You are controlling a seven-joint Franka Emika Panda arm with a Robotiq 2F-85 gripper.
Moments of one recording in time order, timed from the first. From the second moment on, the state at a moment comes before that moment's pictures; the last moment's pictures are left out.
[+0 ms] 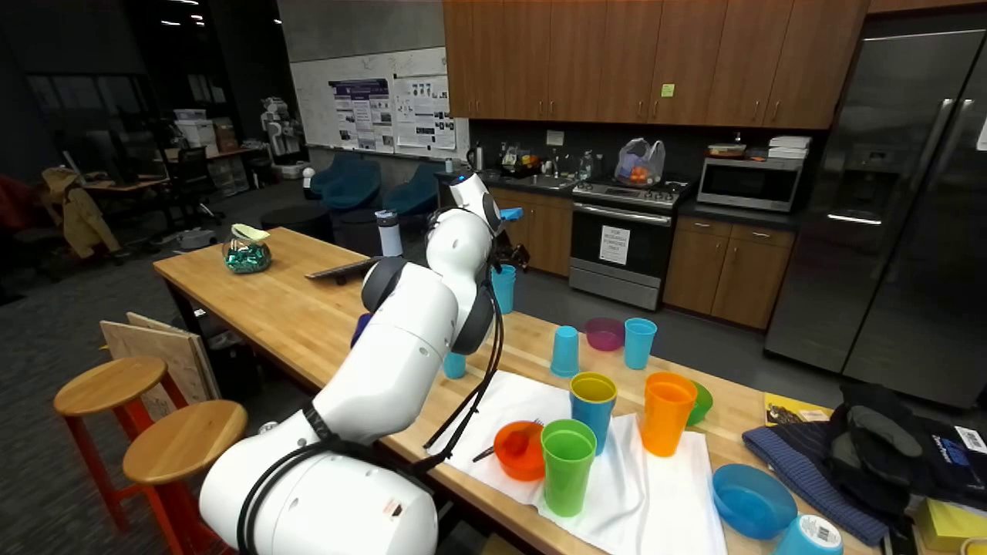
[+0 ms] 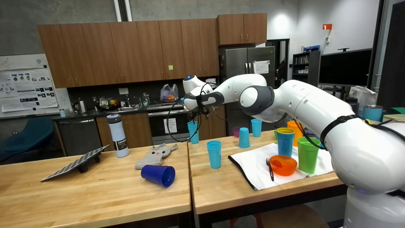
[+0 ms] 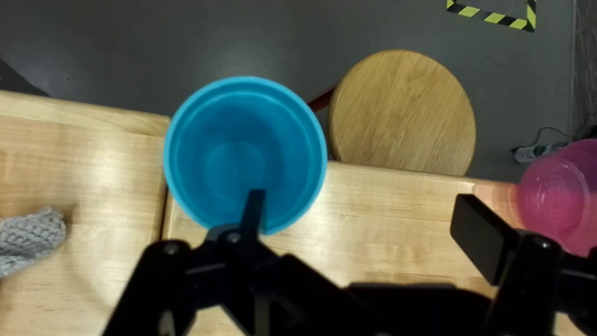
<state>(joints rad) 0.17 1.13 0.52 -0.60 -0.89 1.97 -2.60</state>
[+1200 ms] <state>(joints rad) 0.14 1.15 0.60 -0.60 -0.90 1.97 -2.60</state>
